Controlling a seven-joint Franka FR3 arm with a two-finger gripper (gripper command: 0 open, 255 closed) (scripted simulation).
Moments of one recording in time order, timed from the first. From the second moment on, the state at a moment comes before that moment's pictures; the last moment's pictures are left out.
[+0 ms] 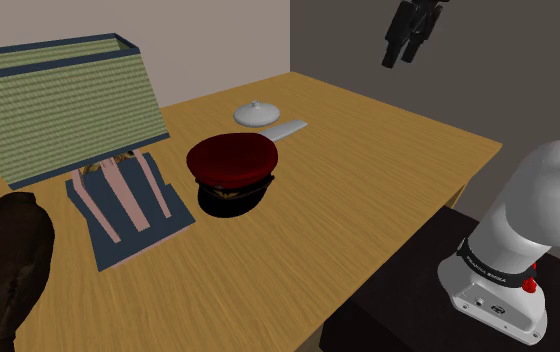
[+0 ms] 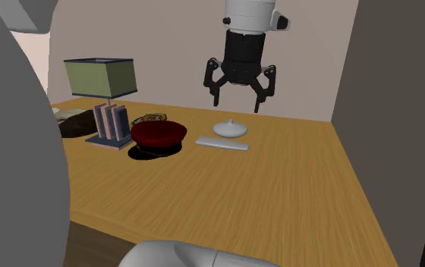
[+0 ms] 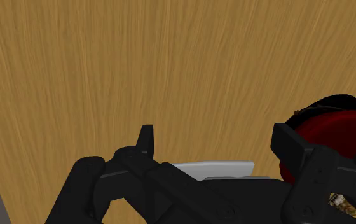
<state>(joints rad) -0.02 -0.83 -0.01 -2.28 0.10 1.61 -0.02</state>
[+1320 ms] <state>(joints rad) 0.22 -0.17 -0.23 -2.04 0.04 1.90 -0.97</state>
